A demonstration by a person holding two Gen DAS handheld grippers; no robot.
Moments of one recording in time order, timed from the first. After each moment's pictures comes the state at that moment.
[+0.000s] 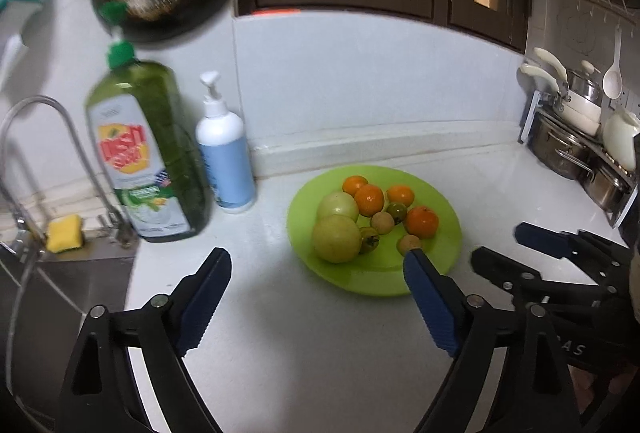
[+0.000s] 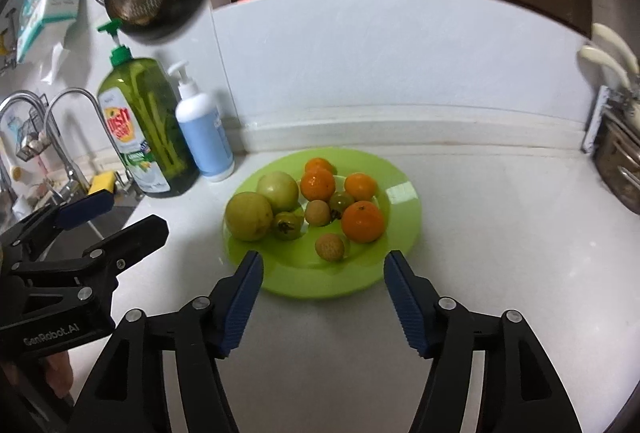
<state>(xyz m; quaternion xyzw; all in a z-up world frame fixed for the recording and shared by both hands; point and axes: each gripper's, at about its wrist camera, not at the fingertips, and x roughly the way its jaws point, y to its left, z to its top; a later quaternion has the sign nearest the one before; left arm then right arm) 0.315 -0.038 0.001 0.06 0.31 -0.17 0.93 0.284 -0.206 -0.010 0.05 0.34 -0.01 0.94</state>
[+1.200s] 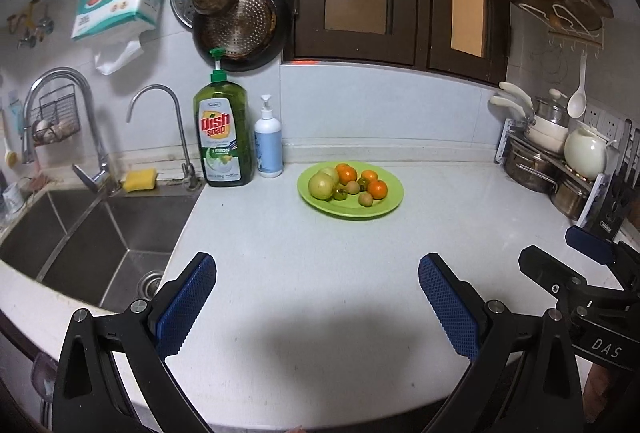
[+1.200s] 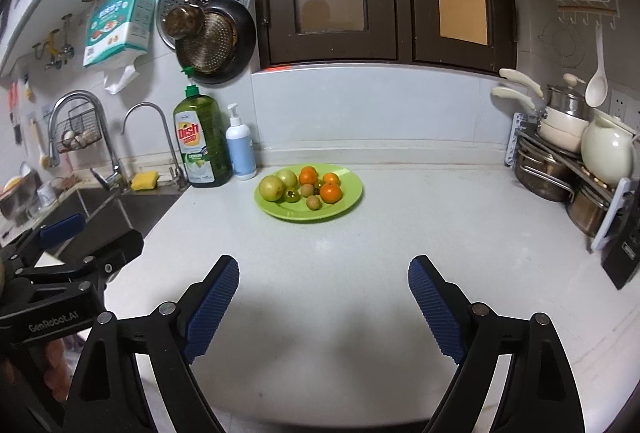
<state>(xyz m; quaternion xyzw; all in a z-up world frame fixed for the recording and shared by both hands) 0.070 -0.015 0.042 0.01 0.26 -0.10 0.96 0.037 -0.207 0.053 0.02 0.26 -0.02 0.96</state>
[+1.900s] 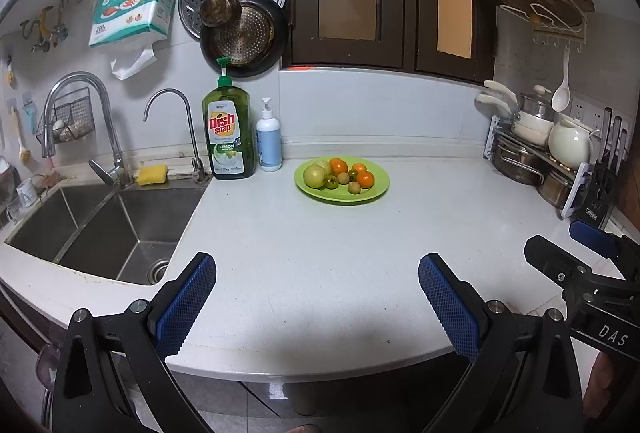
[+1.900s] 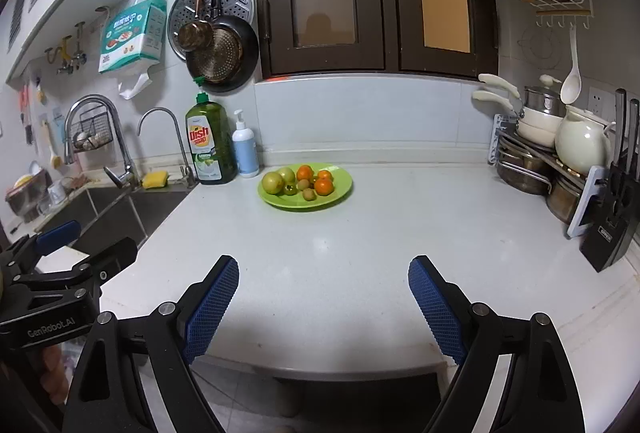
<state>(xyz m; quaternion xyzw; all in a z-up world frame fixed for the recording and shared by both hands) -0.001 -0.025 0.047 0.02 0.25 -0.10 0.96 -0.032 -0.222 0.061 0.02 0.24 -0.02 0.97</state>
